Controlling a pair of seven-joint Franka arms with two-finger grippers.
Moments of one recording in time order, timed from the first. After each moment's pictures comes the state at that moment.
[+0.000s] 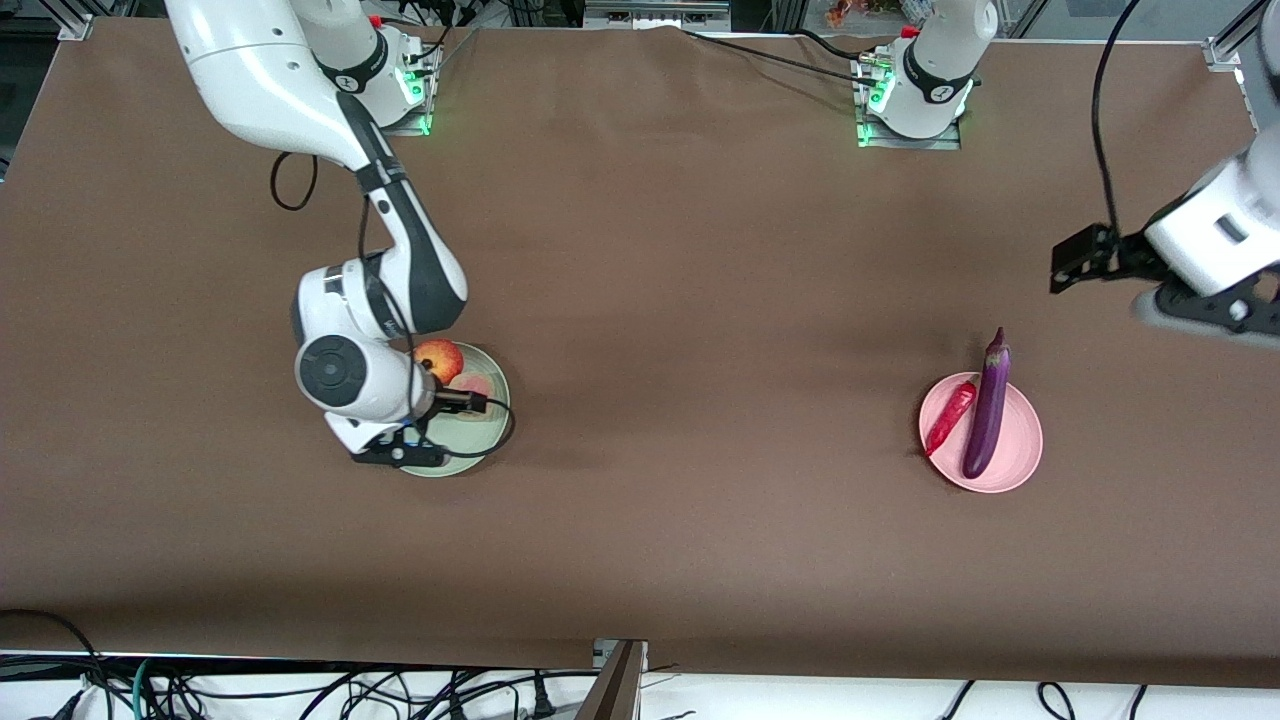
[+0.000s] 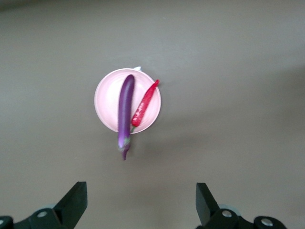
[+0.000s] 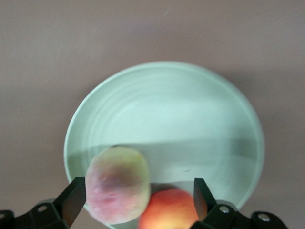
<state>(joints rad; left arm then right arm) 0.28 0.15 -0.39 -1.40 0.09 1.49 0.05 0.37 0.67 -0.08 -1.49 0.10 2.05 0.33</state>
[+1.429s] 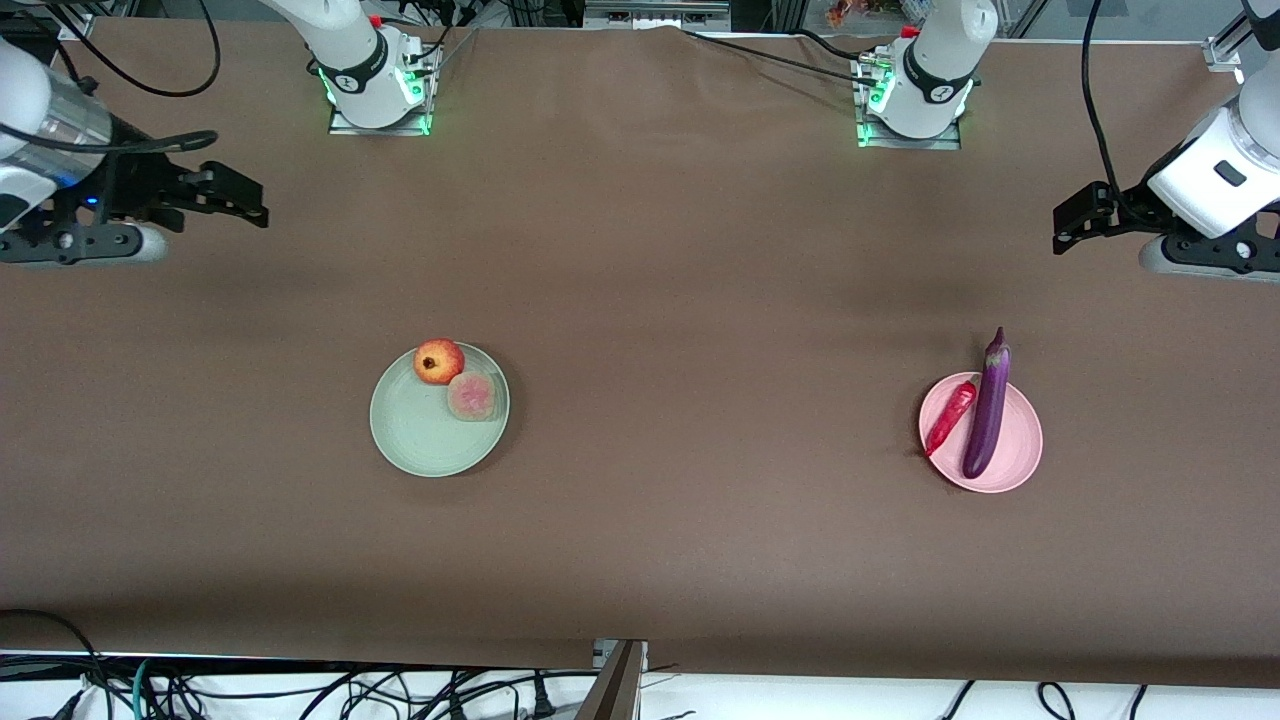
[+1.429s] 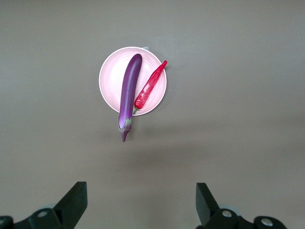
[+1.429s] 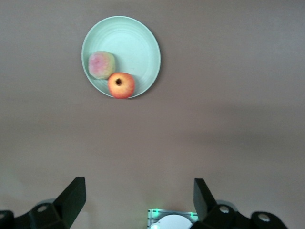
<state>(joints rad) -0.01 0.00 -0.05 -1.62 0.02 1.56 0.03 0.21 0.08 -0.10 -1.47 0.07 1.40 0.07</state>
